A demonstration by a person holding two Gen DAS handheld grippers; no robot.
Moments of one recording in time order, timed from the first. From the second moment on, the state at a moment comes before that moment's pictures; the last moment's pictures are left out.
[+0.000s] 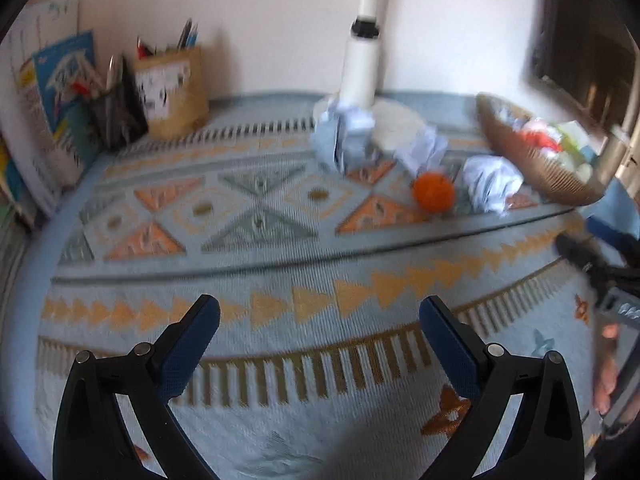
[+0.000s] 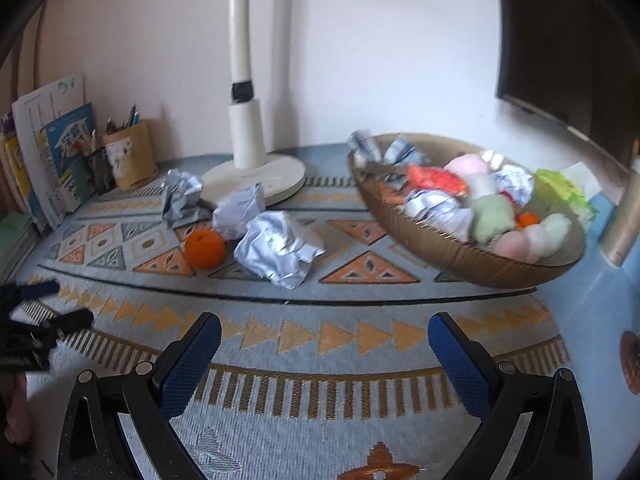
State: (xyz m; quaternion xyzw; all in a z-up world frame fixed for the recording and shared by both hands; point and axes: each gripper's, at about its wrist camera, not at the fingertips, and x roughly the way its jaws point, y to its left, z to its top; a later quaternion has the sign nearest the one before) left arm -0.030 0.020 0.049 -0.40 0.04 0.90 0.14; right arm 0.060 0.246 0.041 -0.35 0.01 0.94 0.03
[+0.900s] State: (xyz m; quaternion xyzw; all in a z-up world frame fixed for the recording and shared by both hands) left arm -0.185 0.087 0.025 -0.44 0.07 0.87 0.22; right arm -0.056 0.244 0.011 -0.51 0.02 0.86 -0.03
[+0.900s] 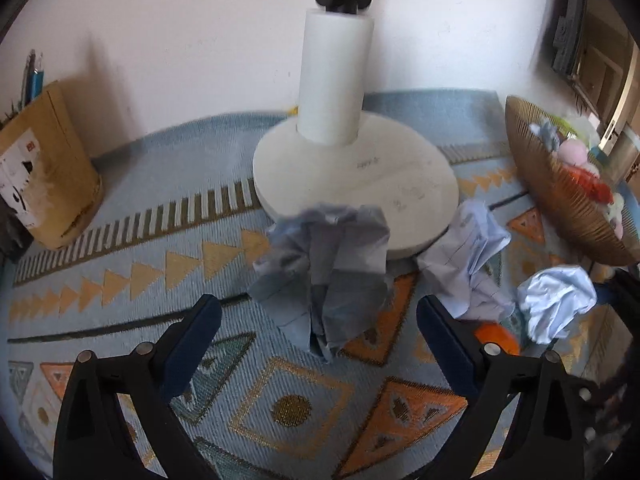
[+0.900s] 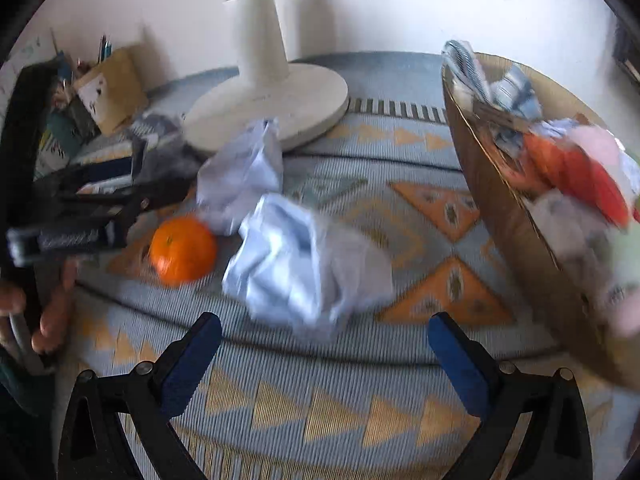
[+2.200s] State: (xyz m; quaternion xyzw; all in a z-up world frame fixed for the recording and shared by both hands) left arm -0.006 0.020 0.040 -0.37 -0.03 0.92 0.12; right arm 0.118 0.262 0.013 -0.45 0.18 0.87 -0.08
